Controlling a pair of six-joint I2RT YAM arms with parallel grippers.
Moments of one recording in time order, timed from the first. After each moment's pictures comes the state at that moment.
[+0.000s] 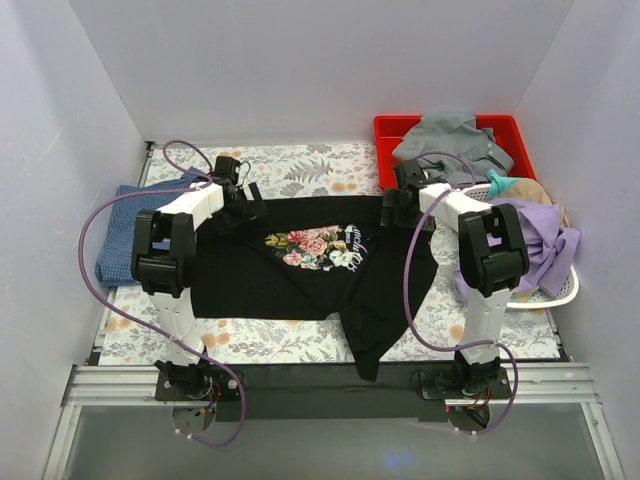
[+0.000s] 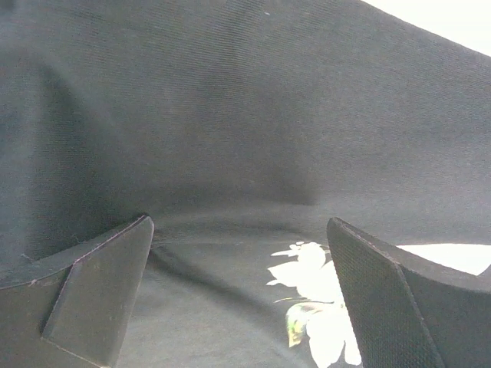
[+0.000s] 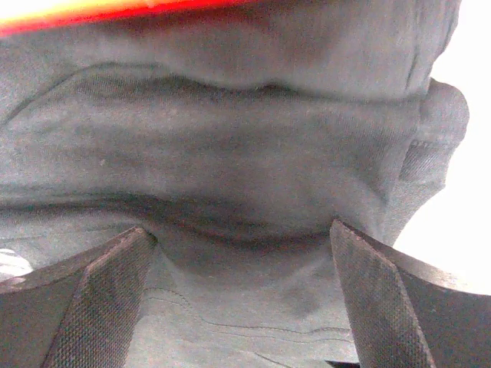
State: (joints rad) left arm -0.15 1.99 1.41 -0.57 0.03 -0.52; right arm 0.31 1.97 1.35 -0.54 0.19 0.39
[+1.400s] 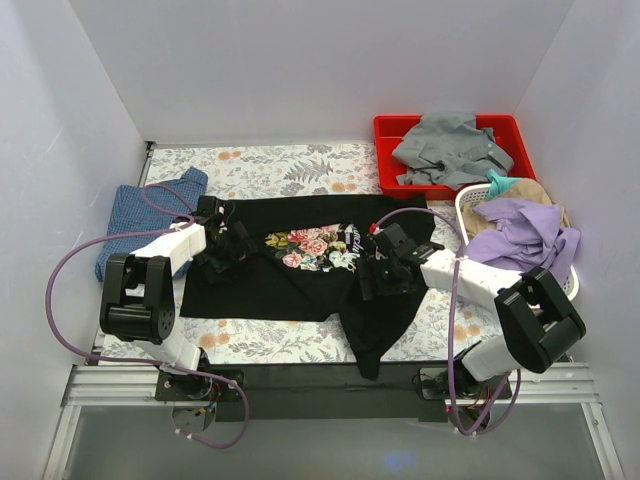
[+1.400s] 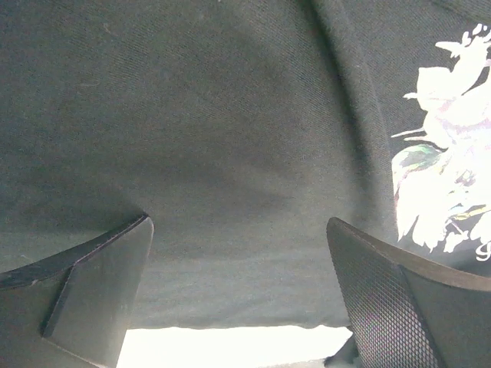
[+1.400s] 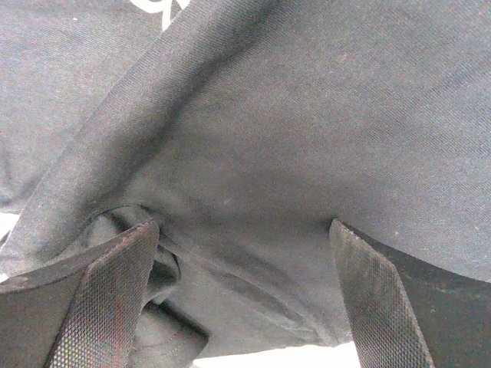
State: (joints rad) left arm -0.11 1.60 0.93 -0.60 0.13 -0.64; right arm 0.66 1.46 0.78 -0.48 -0.07 0.40
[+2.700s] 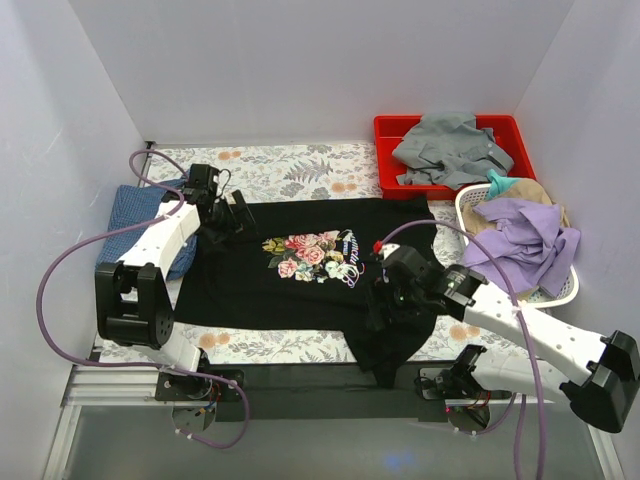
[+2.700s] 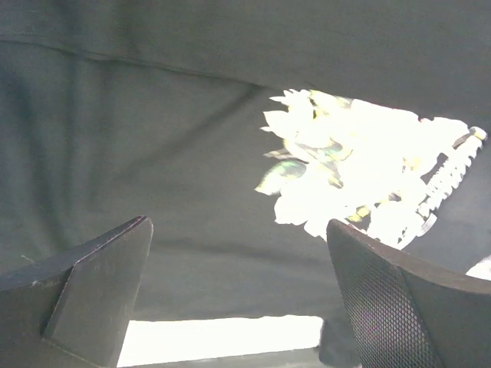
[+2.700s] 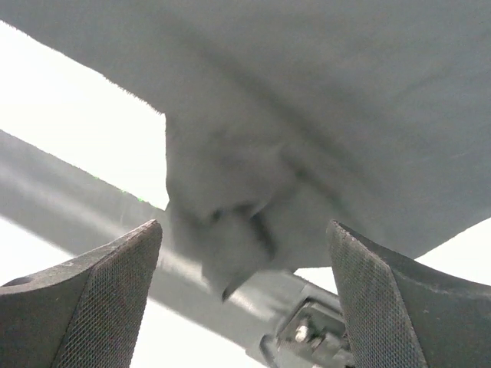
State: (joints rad) left arm -0.12 1.57 1.21 -0.78 0.11 -0.58; right arm 0.87 1.04 0.81 -0.82 -0.02 0.48
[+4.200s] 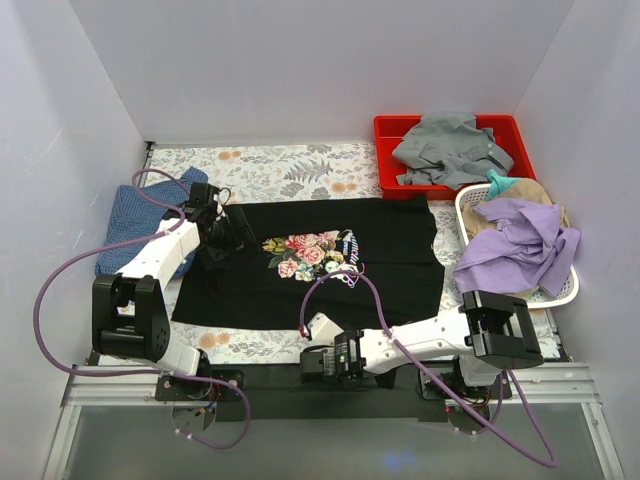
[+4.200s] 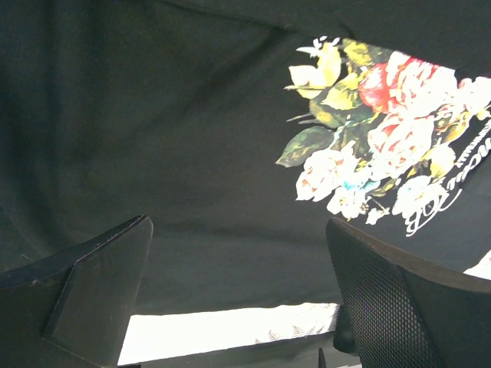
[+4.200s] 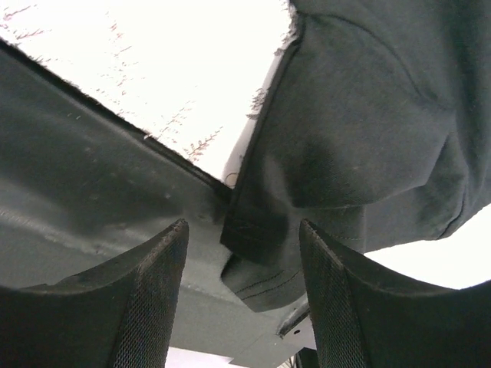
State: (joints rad) left arm -0.12 1.48 1.03 -0.70 0.17 -0.58; right arm 1.64 1.64 1.00 -0.95 0.42 0.74
